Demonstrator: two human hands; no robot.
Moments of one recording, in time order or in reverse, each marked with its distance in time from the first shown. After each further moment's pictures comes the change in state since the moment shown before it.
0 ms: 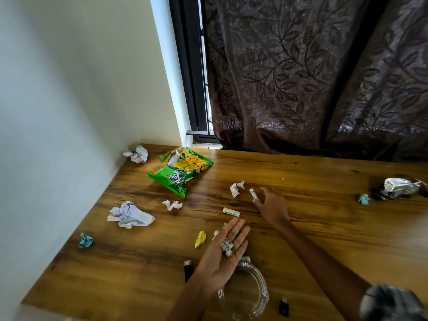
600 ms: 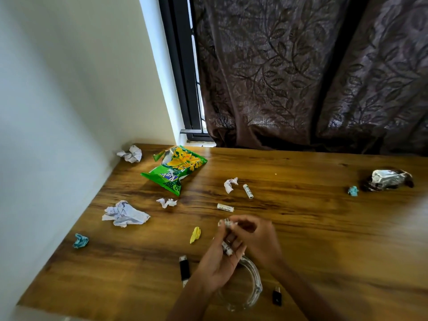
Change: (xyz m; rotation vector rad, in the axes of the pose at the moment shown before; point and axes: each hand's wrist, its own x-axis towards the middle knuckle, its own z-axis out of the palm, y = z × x) left_hand -0.004 -0.015 0.005 0.026 0.059 -0.023; right_hand -0.119 -0.034 -0.018 0.684 -0.104 -0.084
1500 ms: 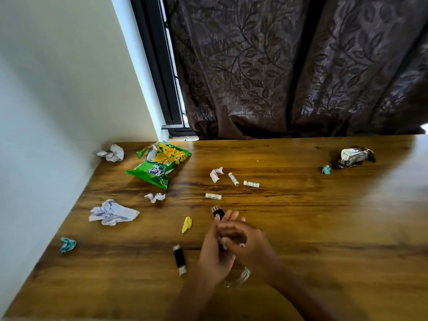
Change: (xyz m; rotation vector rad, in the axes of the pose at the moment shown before) left_hand -0.028 -0.012 0.010 -0.079 0.040 -0.073; right_hand -0.065 -0.020 0.003 -0.104 -0.085 -0.045
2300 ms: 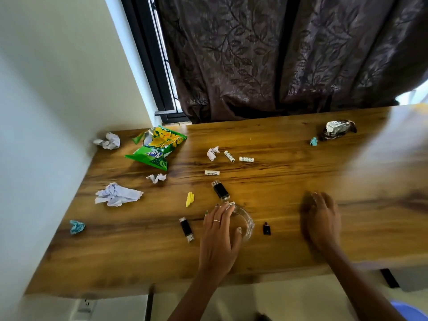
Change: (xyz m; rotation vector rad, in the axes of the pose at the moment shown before) left_hand -0.025 -0.031 -0.073 1.929 0.033 1.116; right_hand -0.062 0.116 -0.075 -0.596 0.661 0.319
